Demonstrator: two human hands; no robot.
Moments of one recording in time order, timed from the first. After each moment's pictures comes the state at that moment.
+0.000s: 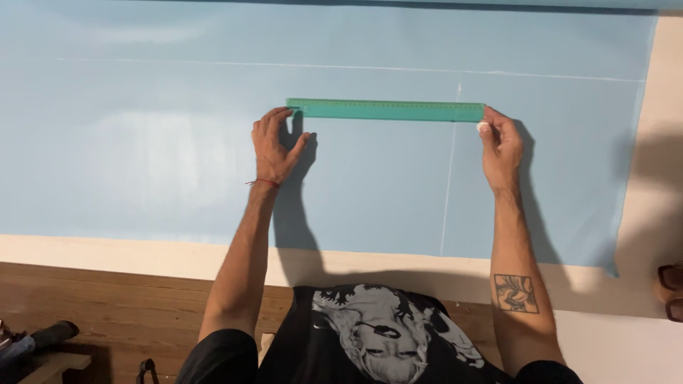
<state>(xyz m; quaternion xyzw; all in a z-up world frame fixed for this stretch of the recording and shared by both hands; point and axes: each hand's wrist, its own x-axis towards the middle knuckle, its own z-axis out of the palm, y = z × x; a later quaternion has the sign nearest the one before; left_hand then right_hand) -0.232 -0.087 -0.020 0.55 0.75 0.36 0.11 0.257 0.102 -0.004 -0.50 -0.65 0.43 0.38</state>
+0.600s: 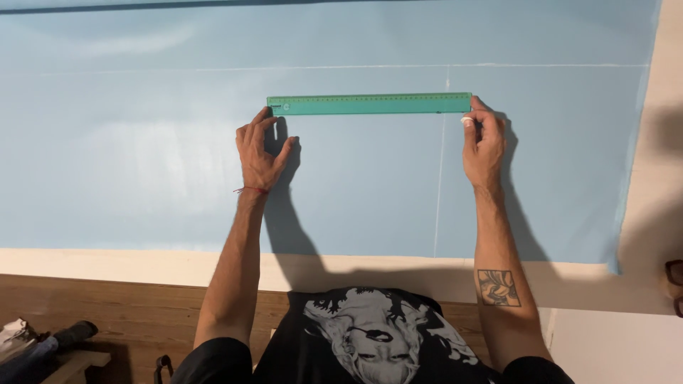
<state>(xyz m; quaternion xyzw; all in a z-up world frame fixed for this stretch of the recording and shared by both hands) -0.229 -0.088 -0.017 0.56 0.76 0.33 0.08 0.233 0.094 0.002 -0.53 -0.69 0.33 0.36</state>
